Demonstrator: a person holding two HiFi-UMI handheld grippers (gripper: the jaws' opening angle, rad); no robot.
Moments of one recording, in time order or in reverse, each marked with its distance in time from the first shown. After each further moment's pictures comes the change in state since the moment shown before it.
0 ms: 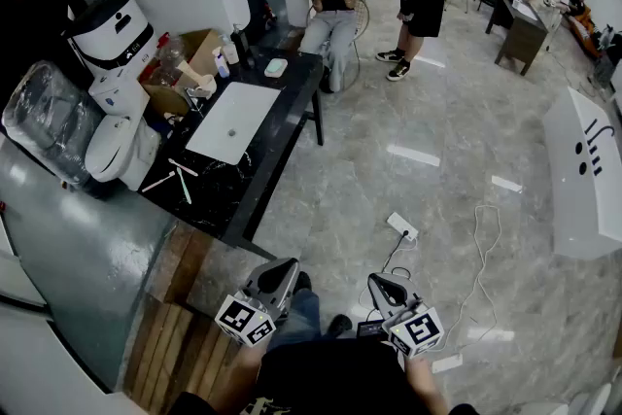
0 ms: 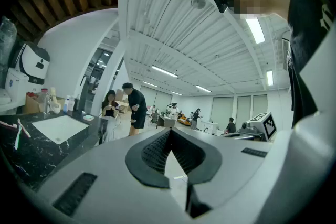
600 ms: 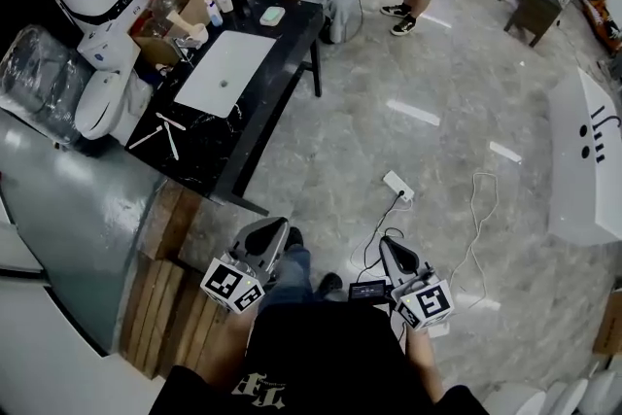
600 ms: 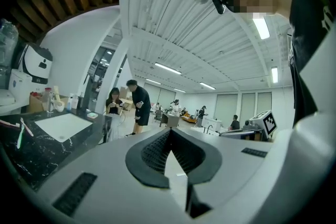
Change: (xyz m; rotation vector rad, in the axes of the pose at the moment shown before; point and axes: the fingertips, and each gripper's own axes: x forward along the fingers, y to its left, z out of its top) left arm 0.021 0.015 -0.005 0.005 0.026 0.042; right arm -0.010 -0.051 0.002 0.019 -0.016 -0.050
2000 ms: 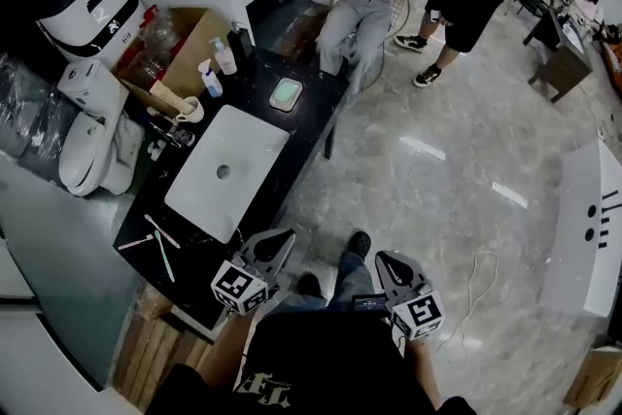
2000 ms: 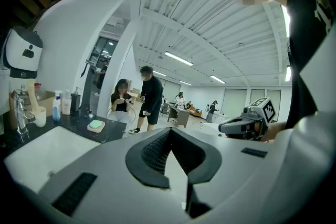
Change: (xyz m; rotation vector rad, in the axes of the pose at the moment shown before) left arm 0.285 0.349 0.058 -0.024 0.093 0.016; right arm 0.397 -0.217 0.066 -0.071 0.173 0.072
